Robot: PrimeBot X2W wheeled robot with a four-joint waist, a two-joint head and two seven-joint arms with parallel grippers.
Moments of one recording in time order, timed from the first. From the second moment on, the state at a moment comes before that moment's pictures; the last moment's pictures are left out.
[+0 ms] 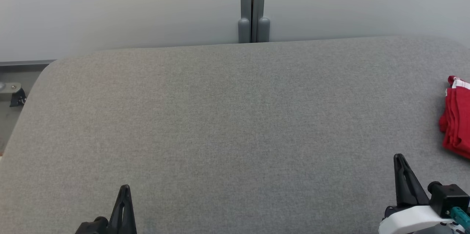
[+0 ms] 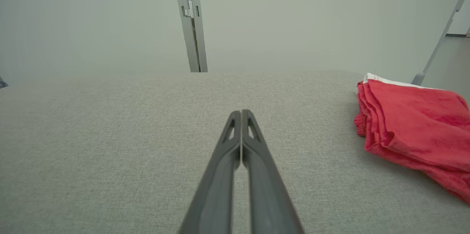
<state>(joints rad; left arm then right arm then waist) 0.16 0.05 -0.08 0.16 -0.21 0.03 -0.25 0.11 -0.04 -0.13 0.12 0.06 0.13 -0.24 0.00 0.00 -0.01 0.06</state>
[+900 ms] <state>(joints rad) 0.08 0.06 -0.04 0.19 -0.70 -0.02 -0.15 0.05 -0.04 -0.12 0.16 0.57 0.13 -0.13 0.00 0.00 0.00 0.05</state>
